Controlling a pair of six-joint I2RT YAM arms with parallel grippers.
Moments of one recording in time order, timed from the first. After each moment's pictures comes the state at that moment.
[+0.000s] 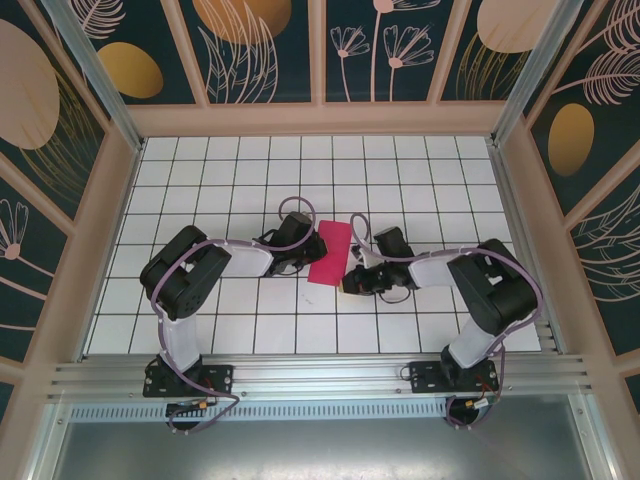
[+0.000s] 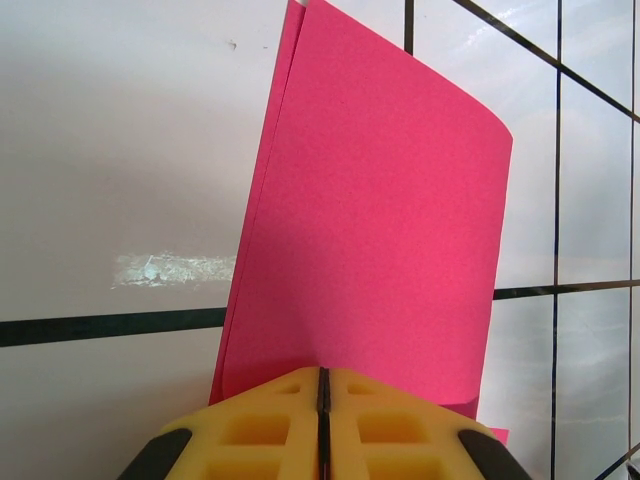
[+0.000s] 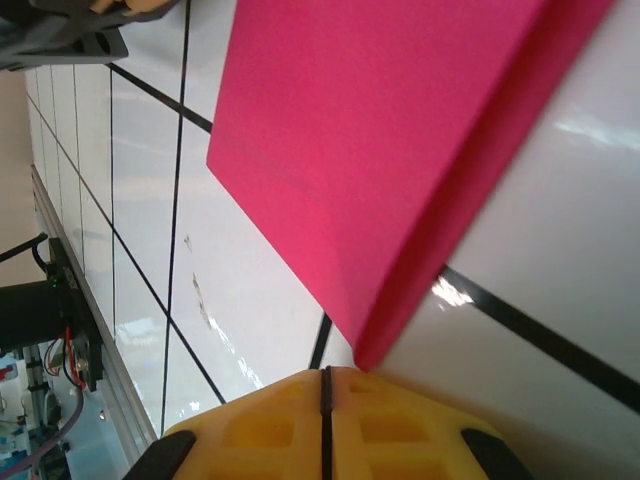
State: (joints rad) left arm -0.70 1.91 0.91 0.22 0.13 -0.95; right arm 0.52 1.65 0.57 0.05 -0.75 0.47
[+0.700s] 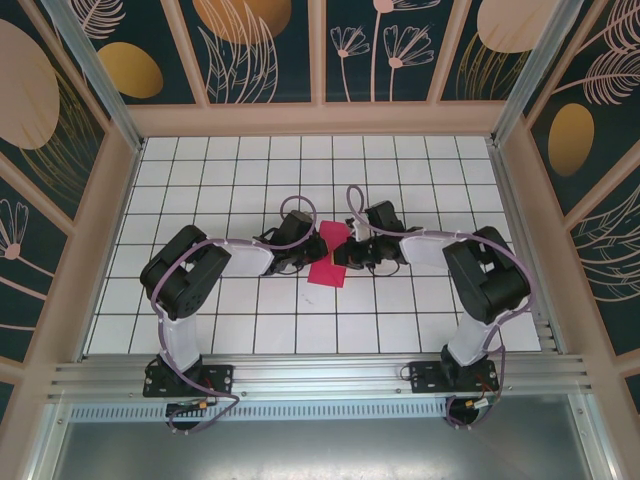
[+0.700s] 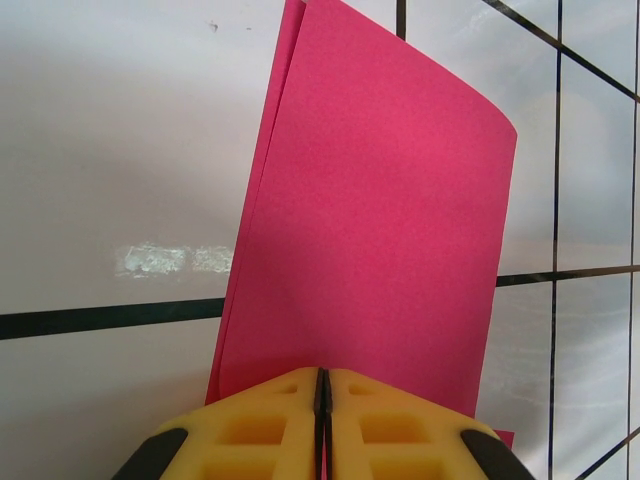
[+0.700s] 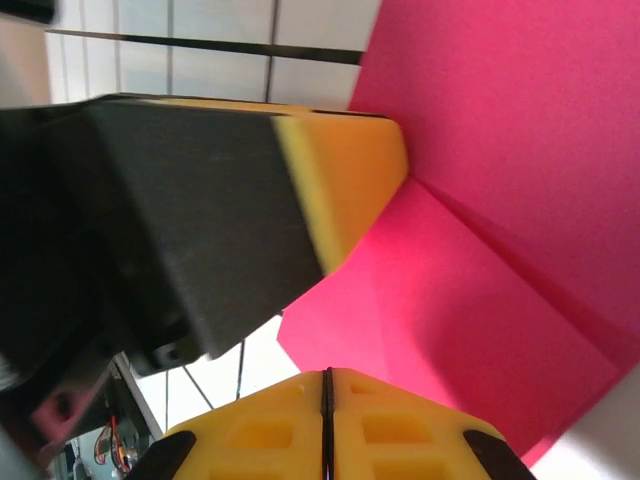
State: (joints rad) left arm -0.70 1.91 0.93 0.18 0.15 -0.94; right arm 0.51 1.76 0.84 -0.05 -0.70 0.57
